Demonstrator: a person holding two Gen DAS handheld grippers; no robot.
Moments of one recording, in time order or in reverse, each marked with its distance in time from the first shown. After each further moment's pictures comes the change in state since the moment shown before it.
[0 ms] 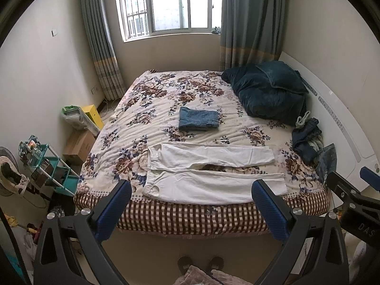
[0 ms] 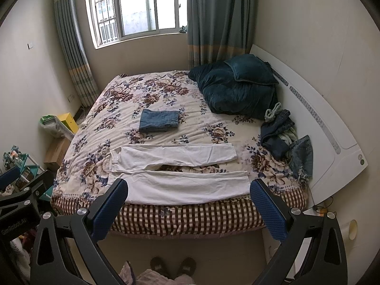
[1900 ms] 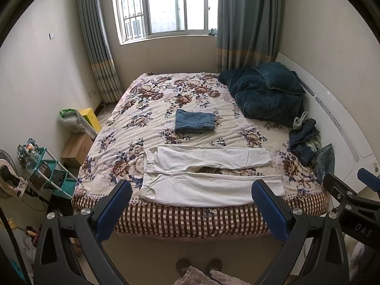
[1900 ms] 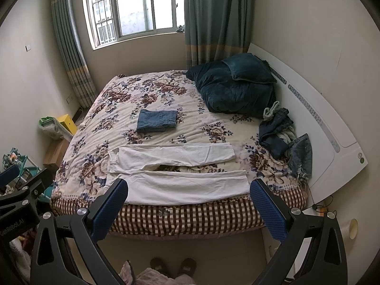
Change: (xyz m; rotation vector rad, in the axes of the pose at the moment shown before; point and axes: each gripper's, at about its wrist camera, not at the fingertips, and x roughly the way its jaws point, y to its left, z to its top) left arm -0.002 -0.013 0.009 0.012 -0.008 -0.012; right arm 0.003 -0.004 0.000 0.008 0.002 -0.002
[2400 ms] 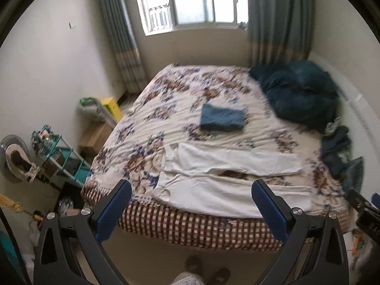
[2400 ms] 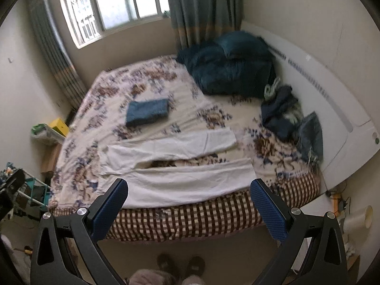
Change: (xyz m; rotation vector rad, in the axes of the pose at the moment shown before) left arm 0.116 0.009 0.007 -0.081 0.053 0.190; right arm 0.140 -0.037 -0.001 0.113 0.107 -0.001
